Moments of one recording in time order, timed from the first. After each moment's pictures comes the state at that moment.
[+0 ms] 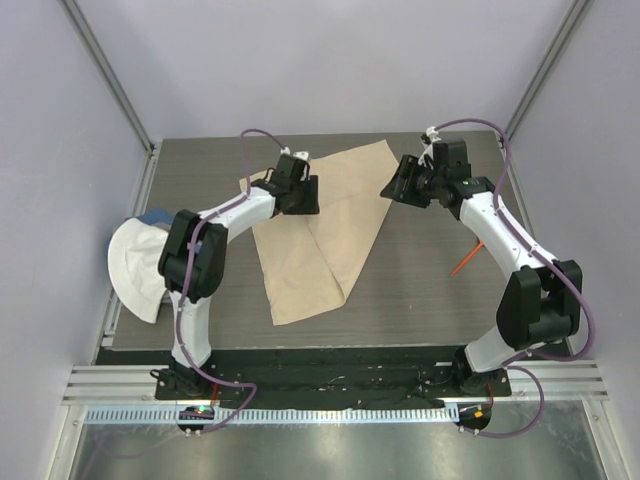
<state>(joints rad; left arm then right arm) -0.48 2.01 1.49 -0.30 0.02 -0.40 0.19 1.54 1.29 -0.40 -0.32 0.46</state>
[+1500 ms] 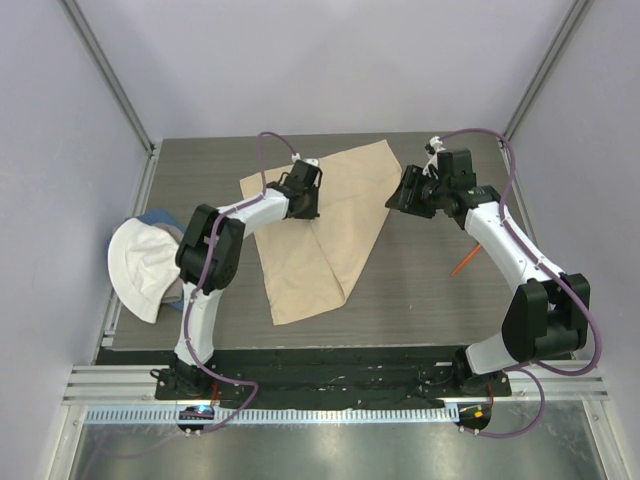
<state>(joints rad) -0.52 2.16 1.59 -0.31 -0.10 -0.36 0.18 1.46 1.19 -0.45 -0.31 0.44</state>
